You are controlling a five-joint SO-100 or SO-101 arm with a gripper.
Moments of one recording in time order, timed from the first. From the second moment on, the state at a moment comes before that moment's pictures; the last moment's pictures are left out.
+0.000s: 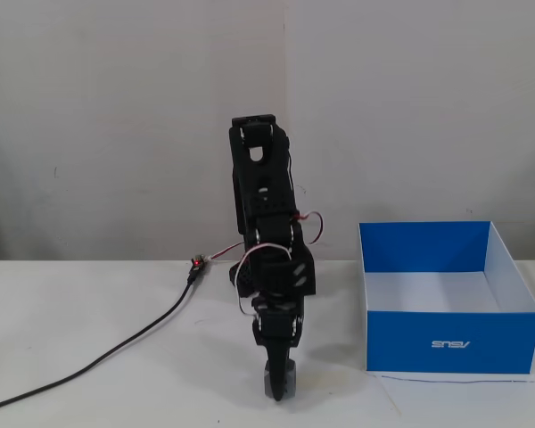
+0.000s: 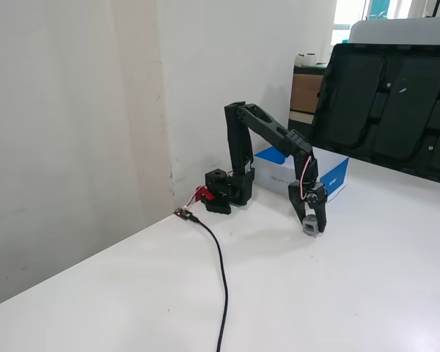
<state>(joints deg) -16.9 92.8 121.1 51.5 25.3</state>
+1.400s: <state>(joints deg) -77.0 110.4 96.9 77.6 25.8</state>
